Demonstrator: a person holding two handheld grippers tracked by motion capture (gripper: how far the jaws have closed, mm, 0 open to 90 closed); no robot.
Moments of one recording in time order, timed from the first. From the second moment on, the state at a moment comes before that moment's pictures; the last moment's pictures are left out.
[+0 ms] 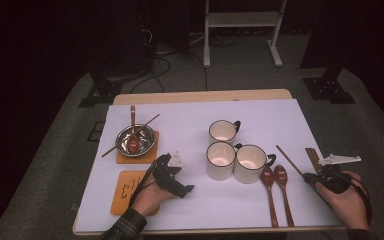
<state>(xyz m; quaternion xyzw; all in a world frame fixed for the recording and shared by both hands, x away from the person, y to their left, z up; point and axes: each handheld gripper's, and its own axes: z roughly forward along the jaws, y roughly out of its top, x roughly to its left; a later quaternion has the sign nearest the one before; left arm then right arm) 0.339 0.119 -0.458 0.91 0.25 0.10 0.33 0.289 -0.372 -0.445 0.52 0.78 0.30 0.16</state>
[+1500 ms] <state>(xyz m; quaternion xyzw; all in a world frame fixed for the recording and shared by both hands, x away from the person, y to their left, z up) 0.337 0.117 -0.455 0.90 0.25 0.10 0.34 0.296 -0.382 -0.414 0.51 0.77 0.35 0.16</state>
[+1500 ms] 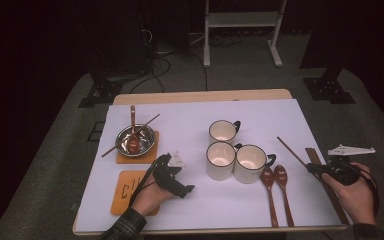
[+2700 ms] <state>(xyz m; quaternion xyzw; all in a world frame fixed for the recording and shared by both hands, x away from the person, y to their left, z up) 0.347 0.140 -0.419 0.89 0.24 0.09 0.37 0.316 -0.373 -0.390 0.49 0.77 0.37 0.16</state>
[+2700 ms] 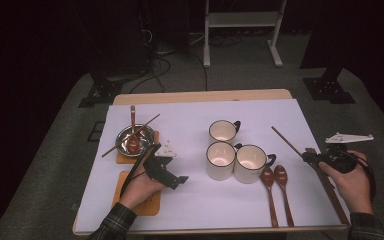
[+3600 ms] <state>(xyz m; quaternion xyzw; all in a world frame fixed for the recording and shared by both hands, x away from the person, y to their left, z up) 0.366 0.151 -0.386 0.88 0.23 0.09 0.40 0.333 -0.362 -0.378 0.47 0.78 0.39 0.15</state>
